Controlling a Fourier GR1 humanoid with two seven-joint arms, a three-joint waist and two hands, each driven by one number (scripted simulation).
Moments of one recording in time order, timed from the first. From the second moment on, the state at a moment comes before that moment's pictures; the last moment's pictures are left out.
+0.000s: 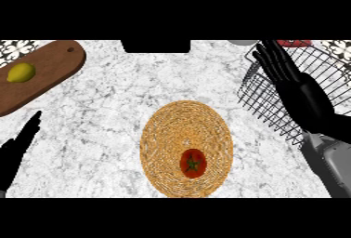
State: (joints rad) left arm 0.08 0.62 -0.10 -1.46 0.07 0.13 0.09; right arm -0.42 -0.48 0.26 -1.58 -0.37 0.02 -0.20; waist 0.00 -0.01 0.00
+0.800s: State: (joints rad) left arm -0.13 0.44 -0.05 -1.45 0.24 0.11 0.19; right arm -0.43 -0.25 0.63 -1.64 0.31 -0.31 -0.30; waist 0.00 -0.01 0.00
